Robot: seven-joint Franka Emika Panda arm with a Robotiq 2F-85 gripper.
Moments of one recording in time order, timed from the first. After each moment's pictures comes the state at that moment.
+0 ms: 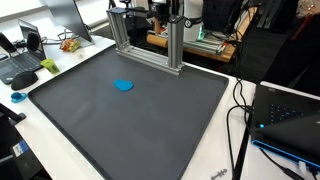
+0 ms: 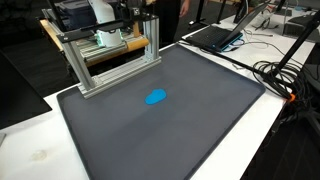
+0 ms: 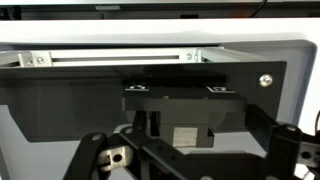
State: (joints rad) arm 0.02 -0.56 -0.06 -2.58 0.01 1.99 -0.01
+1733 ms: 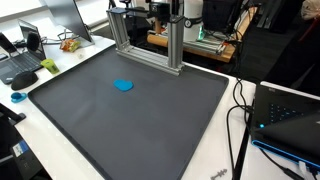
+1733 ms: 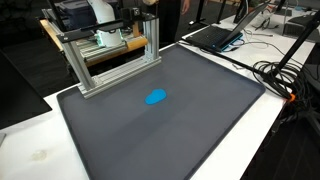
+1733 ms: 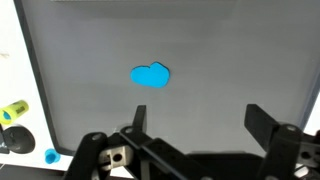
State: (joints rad) arm 0.00 -0.17 0.10 -2.10 -0.15 1.97 0.15
